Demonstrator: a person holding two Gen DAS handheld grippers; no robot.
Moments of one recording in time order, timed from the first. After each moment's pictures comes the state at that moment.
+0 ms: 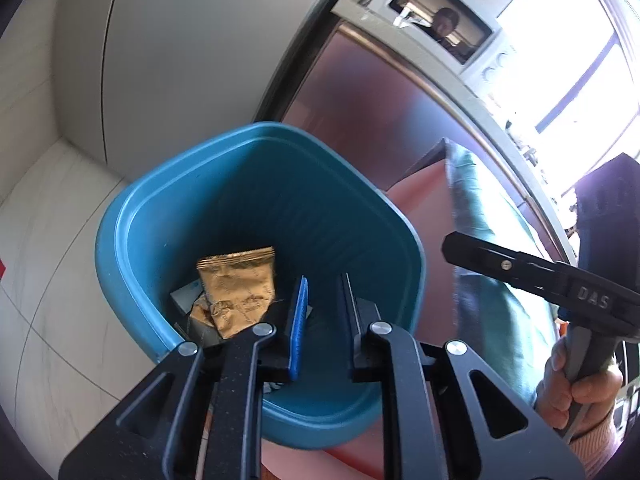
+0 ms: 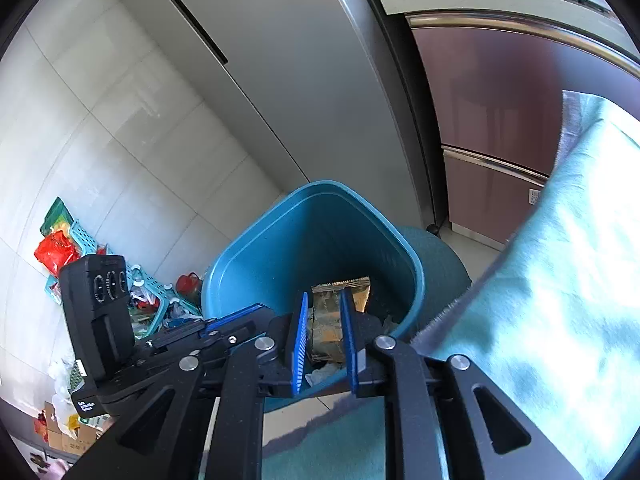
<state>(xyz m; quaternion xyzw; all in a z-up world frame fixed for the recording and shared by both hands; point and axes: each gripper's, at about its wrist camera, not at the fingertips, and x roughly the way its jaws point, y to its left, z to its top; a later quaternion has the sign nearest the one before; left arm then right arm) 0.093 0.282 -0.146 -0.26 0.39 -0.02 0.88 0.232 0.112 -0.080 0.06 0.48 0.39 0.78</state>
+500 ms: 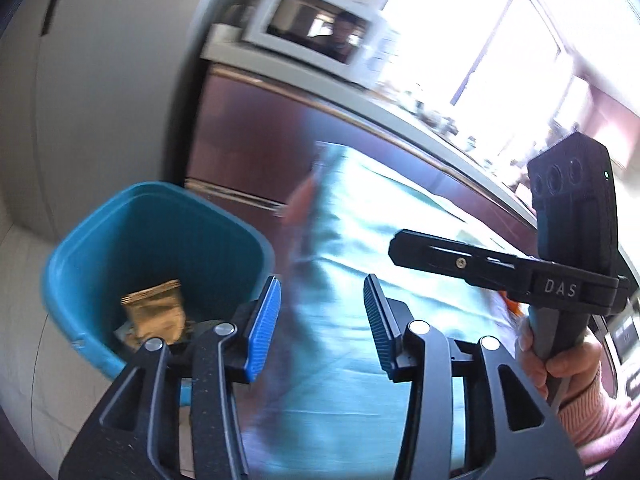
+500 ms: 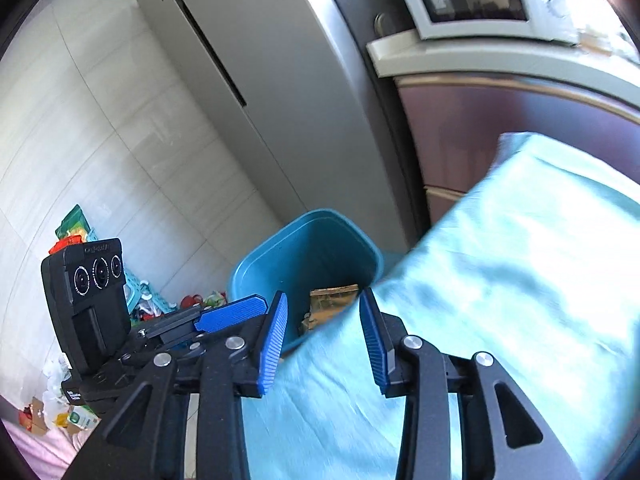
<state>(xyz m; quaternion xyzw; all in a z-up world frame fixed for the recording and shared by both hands) 0.063 0.189 -0.079 -0.17 0.33 -0.14 0.92 0.187 0.021 -0.034 0.08 0.39 0.39 0.83</state>
